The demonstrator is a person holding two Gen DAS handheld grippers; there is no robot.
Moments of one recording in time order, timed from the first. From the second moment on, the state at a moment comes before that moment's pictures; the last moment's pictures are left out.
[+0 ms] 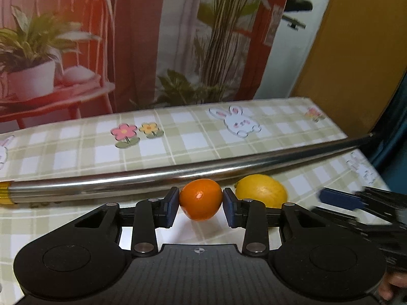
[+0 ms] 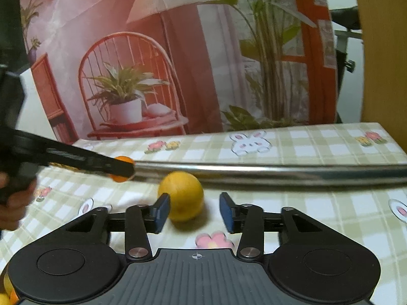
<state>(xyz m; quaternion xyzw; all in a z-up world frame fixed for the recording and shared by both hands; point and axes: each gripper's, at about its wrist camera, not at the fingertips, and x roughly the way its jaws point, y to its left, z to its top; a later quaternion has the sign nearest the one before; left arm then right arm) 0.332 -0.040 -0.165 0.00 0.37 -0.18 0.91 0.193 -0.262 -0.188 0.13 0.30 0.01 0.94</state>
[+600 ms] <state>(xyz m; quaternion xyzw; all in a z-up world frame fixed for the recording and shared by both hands) 0.247 0.023 -0.121 -0.03 0.33 -0.15 0.93 0.265 -0.243 -0.214 0.16 0.39 0.02 0.91</state>
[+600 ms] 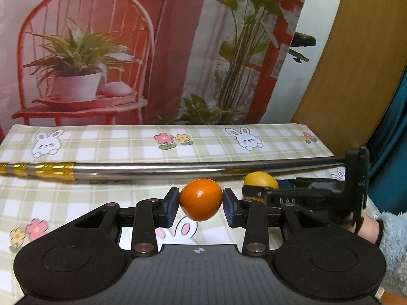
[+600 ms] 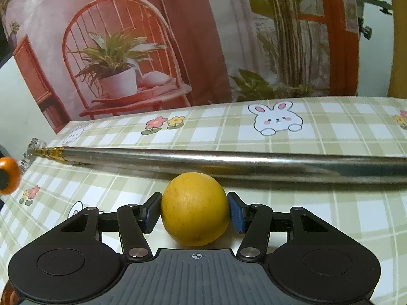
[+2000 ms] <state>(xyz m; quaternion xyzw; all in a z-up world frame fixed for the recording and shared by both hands) 0.160 0.028 -0.173 -0.03 0.40 -0.16 0.90 0.082 -0.181 -0.139 0.21 0.31 0.04 0.93</state>
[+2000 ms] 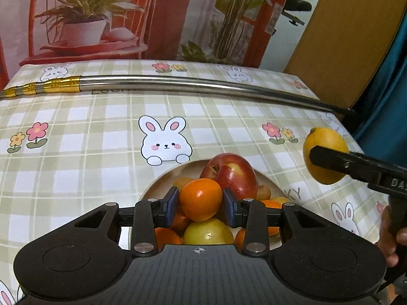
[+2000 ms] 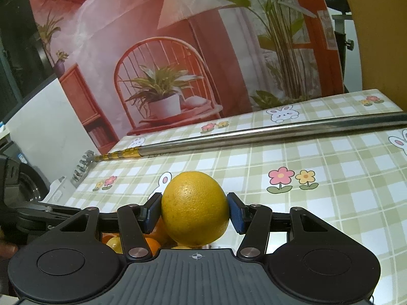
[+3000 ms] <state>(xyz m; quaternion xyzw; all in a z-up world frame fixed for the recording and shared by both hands) 0.071 0.074 -0.113 -0.08 0.32 -0.07 0.94 0.089 -0.084 -0.117 0.08 0.35 0.13 0.93</state>
